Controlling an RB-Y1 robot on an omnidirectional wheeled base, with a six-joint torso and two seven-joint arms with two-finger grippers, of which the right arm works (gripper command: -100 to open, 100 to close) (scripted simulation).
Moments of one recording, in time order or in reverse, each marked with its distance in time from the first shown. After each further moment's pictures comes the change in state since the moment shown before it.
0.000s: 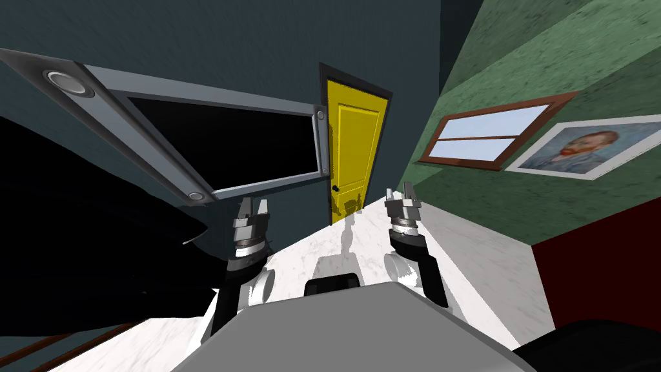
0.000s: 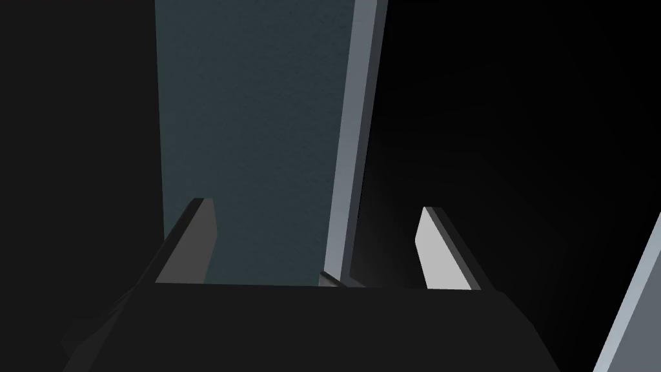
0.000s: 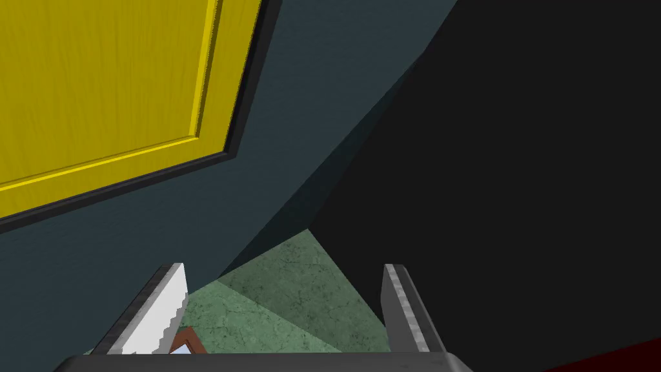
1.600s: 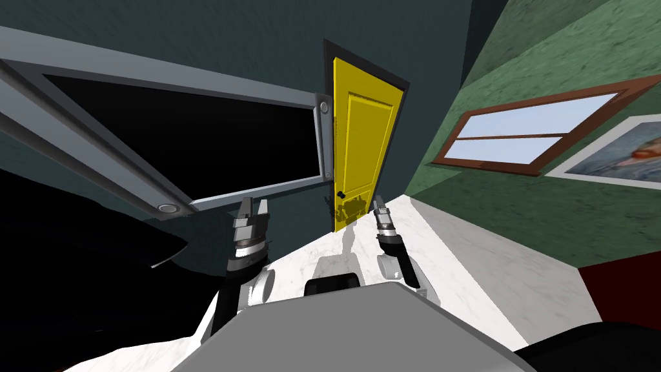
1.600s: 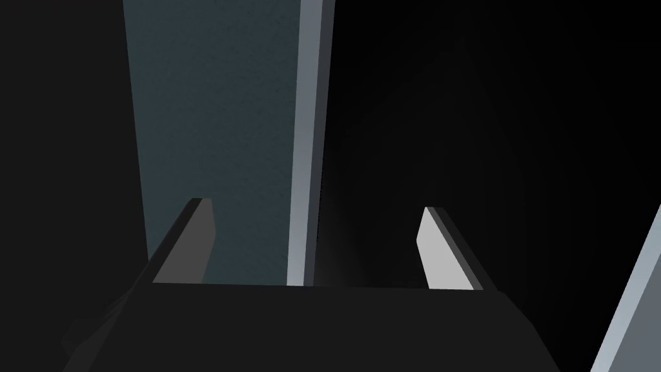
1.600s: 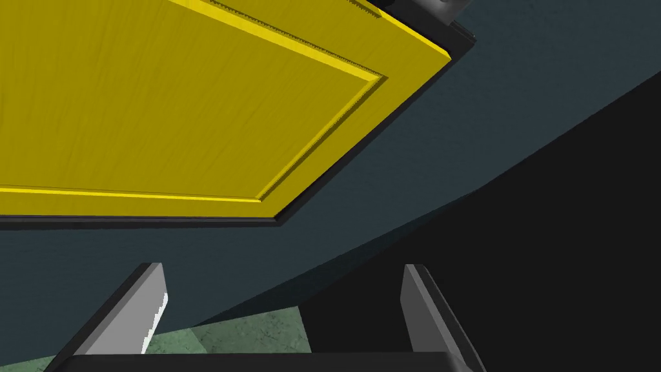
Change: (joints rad) arm -0.080 -0.089 0.007 0.333 0.095 -0.091 0.274
